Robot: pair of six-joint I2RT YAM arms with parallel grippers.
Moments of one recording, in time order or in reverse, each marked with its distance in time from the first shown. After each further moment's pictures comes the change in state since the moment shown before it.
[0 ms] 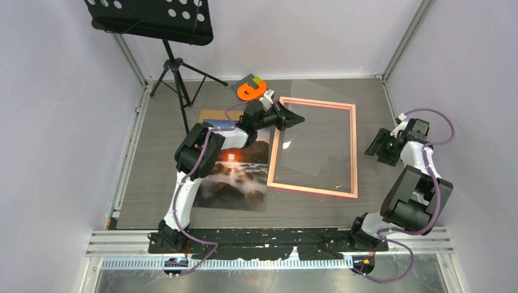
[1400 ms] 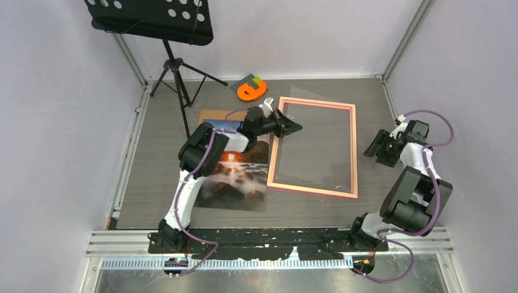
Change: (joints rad) left arm -0.003 0.055 -0.044 0.033 -0.004 0.058; right arm -0.006 -0.013 -0.021 0.011 -0.029 0.000
